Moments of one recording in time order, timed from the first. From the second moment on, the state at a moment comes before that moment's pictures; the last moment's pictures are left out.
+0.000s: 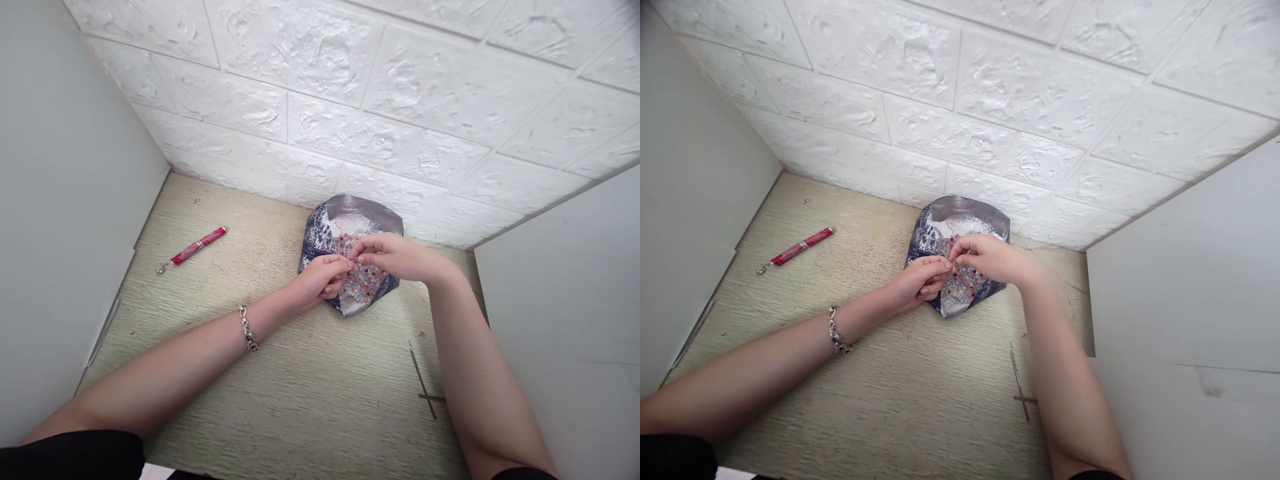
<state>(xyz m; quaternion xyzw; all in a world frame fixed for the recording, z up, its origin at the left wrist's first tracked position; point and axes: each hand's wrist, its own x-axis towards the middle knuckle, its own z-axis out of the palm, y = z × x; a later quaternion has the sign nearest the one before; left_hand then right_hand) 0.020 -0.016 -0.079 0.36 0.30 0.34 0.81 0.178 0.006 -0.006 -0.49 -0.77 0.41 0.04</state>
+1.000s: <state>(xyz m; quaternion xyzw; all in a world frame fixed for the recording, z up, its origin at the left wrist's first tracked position) 0.018 -0.016 -0.076 0.36 0.32 0.31 0.82 0.175 0.004 -0.002 -0.48 -0.80 0.37 0.04</state>
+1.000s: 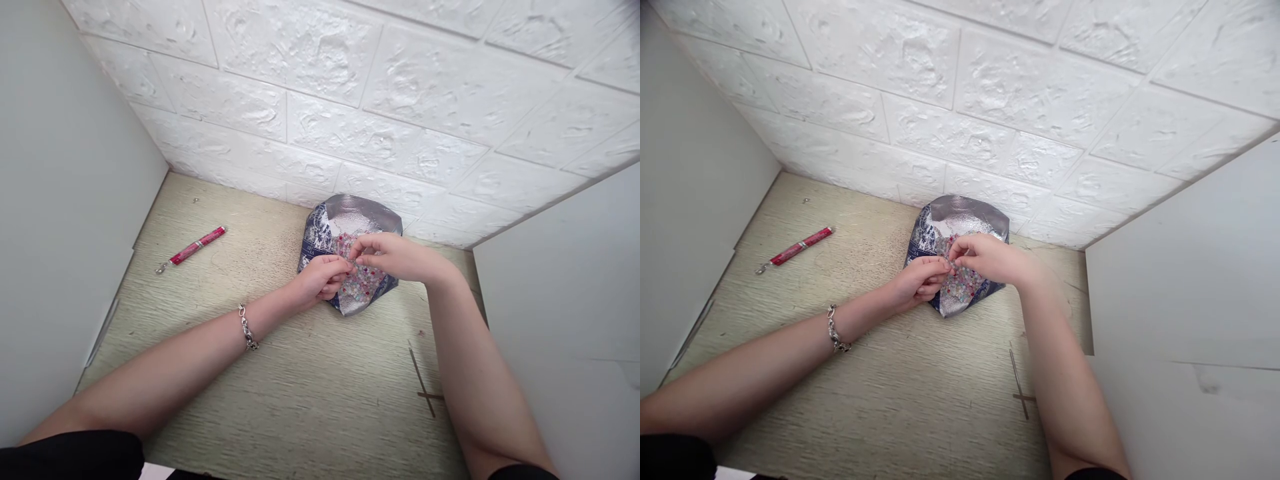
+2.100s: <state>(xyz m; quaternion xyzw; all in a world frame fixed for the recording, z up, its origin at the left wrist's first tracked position) 0.019 -0.016 -0.079 0.37 0.32 0.31 0.81 0.173 0.002 -0.002 -0.49 -0.80 0.35 0.02</state>
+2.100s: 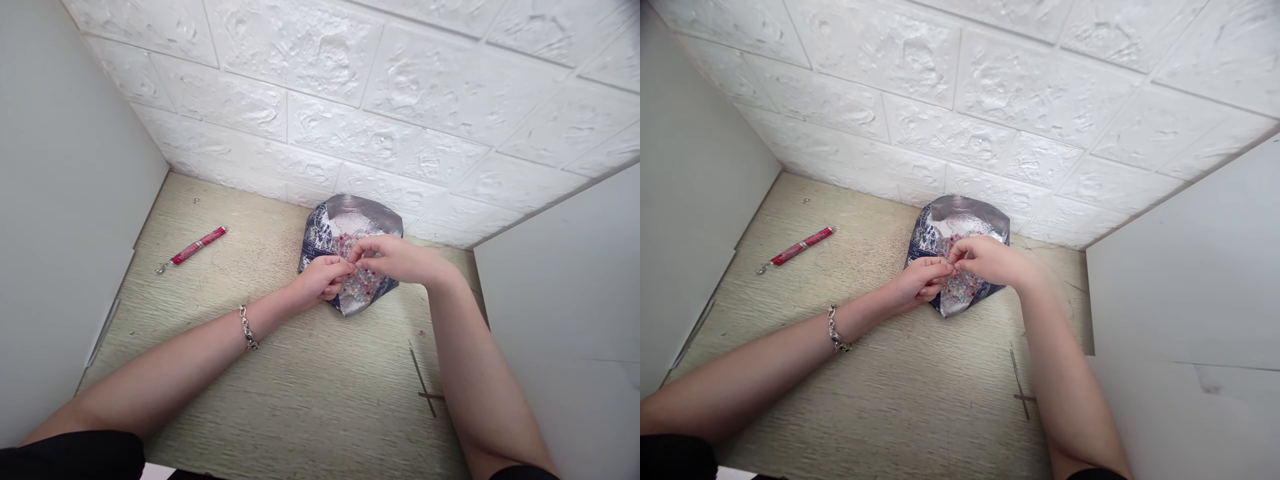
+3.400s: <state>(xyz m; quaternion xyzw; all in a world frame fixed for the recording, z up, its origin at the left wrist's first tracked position) 0.021 -0.017 -0.084 0.39 0.32 0.33 0.80 0.171 -0.007 0.008 -0.52 -0.82 0.22 0.00</state>
